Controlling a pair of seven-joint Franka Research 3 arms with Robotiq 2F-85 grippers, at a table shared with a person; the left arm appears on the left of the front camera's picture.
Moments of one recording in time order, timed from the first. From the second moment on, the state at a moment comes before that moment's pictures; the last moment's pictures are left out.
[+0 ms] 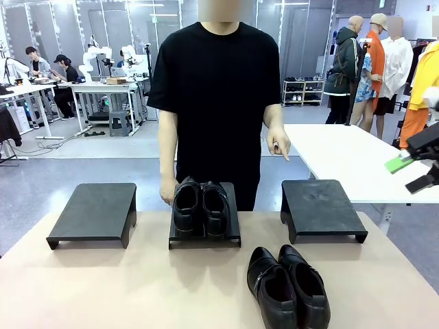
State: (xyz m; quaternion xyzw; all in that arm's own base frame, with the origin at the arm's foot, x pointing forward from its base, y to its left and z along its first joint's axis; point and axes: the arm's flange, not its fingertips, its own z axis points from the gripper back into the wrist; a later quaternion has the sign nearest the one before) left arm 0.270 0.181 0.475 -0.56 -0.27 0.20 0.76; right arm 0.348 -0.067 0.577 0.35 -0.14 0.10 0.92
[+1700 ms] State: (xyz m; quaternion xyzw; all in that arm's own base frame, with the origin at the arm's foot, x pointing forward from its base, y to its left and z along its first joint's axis) left arm 0.269 0.181 0.475 -0.56 -0.27 0.20 0.76; right arm 0.313 0.163 0.447 0.08 -0.02 0.14 0.99
